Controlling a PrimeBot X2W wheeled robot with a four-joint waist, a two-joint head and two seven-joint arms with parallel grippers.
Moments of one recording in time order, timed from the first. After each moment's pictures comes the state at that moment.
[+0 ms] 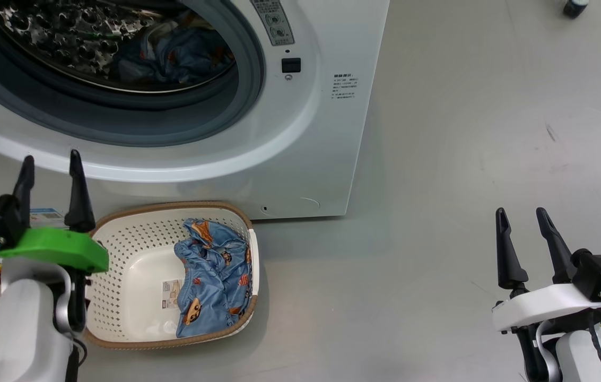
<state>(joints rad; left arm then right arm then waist) -0.38 0.15 0.00 0.43 -0.35 -0.12 -0.25 -0.07 -0.08 0.07 0.21 0.26 0.11 -0.25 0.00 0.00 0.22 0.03</state>
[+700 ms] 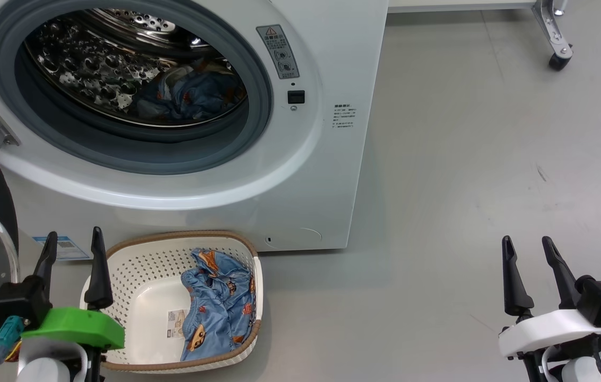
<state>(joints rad) -0.09 0.08 0.05 0.25 -0.27 -0.10 -0.25 0.01 -0.09 0.06 0.20 0.26 0.11 -0.25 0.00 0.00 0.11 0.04</state>
